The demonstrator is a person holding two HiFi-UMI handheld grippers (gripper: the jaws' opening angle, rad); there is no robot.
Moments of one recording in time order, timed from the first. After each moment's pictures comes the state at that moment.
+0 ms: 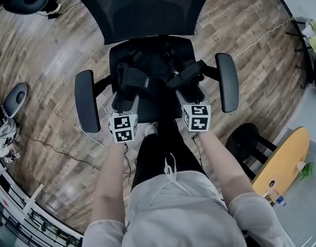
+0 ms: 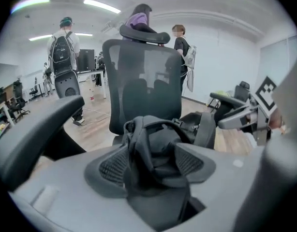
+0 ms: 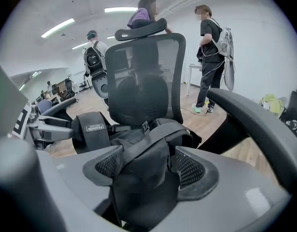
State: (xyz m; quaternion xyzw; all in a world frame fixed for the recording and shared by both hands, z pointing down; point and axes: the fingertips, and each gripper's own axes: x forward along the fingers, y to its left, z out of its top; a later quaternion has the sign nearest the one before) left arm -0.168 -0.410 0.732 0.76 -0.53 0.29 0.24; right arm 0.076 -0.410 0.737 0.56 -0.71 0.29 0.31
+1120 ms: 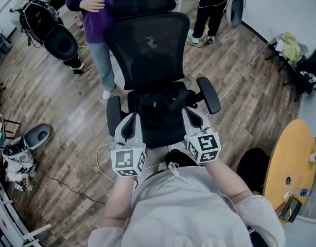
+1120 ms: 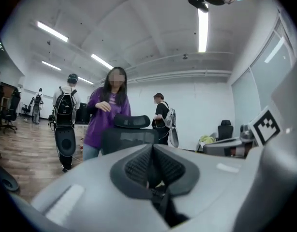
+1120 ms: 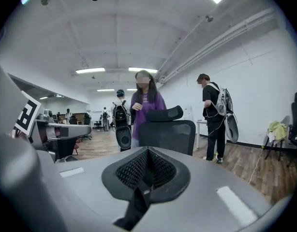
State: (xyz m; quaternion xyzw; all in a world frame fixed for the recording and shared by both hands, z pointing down) left arm -0.171 -0.273 0.343 0.84 -0.54 0.04 0.07; right arm 0.002 -0.269 0.377 0.58 -0.81 0.10 0.09
